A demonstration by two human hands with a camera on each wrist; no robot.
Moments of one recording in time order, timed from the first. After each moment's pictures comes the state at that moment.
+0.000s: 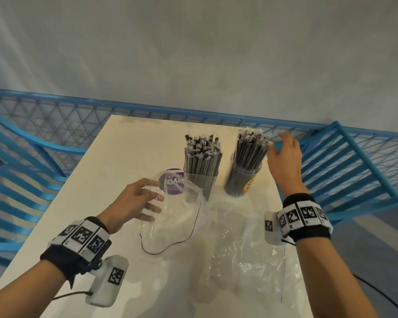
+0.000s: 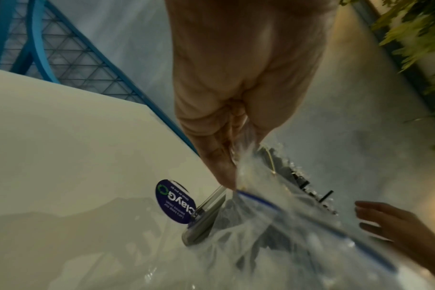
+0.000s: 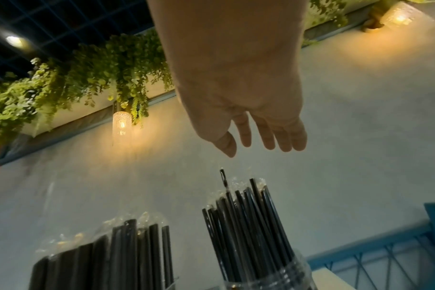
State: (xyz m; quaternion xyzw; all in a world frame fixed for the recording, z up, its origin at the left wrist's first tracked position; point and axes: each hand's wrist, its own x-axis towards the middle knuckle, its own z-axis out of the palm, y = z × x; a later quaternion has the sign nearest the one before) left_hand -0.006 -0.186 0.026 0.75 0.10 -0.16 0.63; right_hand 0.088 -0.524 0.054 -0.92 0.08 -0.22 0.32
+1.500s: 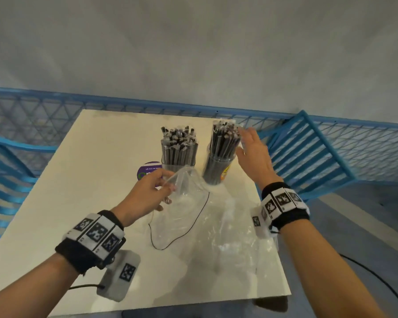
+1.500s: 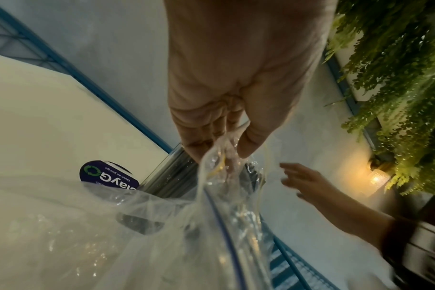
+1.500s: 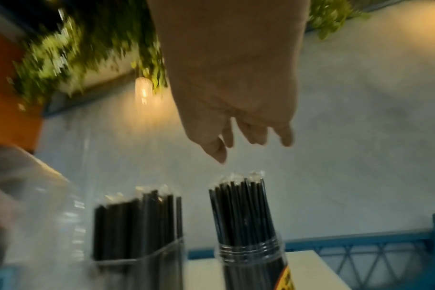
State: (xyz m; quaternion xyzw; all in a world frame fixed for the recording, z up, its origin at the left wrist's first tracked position) left_hand -0.018 -0.251 0.046 0.81 -0.02 -0.15 0.57; right_hand 0.063 -0.528 0.052 -0.98 -0.01 -0.12 0.17
